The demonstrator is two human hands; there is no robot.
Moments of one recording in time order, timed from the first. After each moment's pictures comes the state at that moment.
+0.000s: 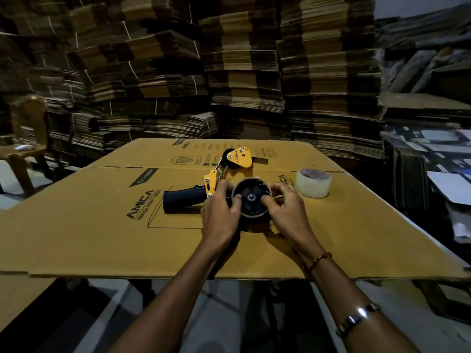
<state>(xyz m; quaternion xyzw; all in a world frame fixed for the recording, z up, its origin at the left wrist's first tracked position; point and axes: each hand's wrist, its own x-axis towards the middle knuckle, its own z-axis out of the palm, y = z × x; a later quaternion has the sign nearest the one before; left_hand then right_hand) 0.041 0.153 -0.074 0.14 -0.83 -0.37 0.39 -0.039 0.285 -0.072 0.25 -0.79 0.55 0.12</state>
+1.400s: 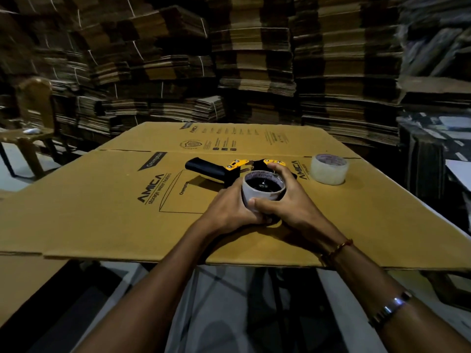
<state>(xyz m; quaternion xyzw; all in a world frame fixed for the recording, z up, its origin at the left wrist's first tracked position) 0.049 0.109 -0.089 0.00 -0.89 -0.42 0.16 -0.024 0.271 -0.072 0.34 -0.76 0.55 -0.08</state>
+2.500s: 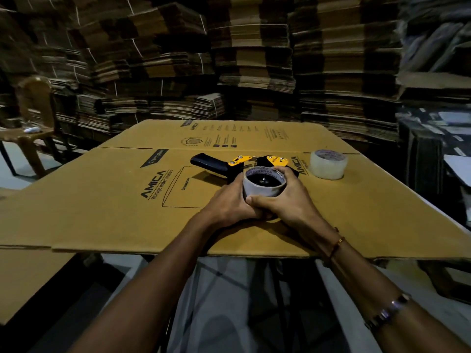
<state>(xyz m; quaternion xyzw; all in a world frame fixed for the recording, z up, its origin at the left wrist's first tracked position) 0.053 0.118 -0.078 0.01 -0.91 -0.41 0.12 -0.002 0.278 -0.068 0.28 -0.79 0.55 -0.01</state>
